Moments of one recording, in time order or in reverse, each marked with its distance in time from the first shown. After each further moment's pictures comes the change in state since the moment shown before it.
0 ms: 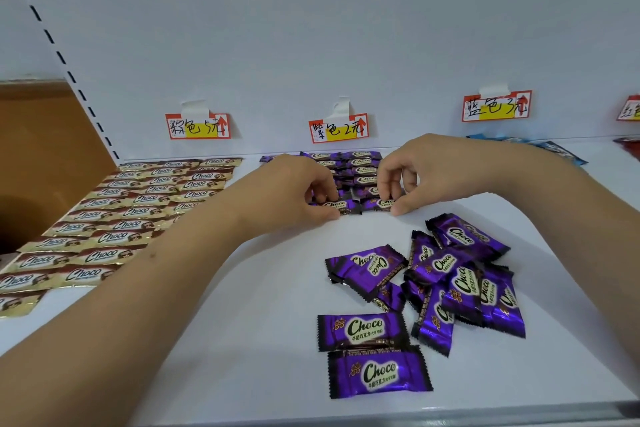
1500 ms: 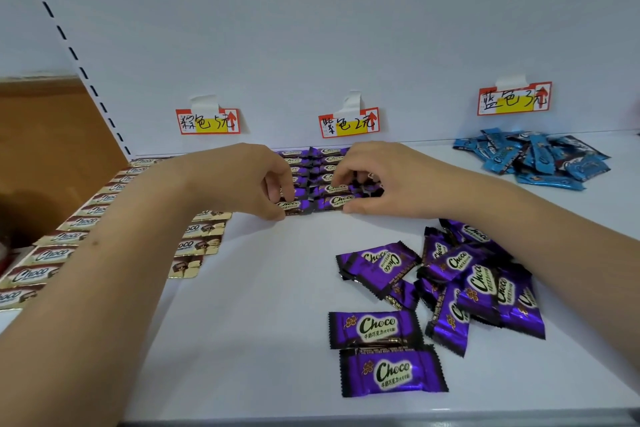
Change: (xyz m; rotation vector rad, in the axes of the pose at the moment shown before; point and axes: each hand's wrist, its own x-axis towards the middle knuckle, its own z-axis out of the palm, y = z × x) left_hand -0.018 -0.029 -0.042 0.057 -0.210 -0.187; right_hand 0.032 -0.018 0.042 -0.060 0.283 -0.266
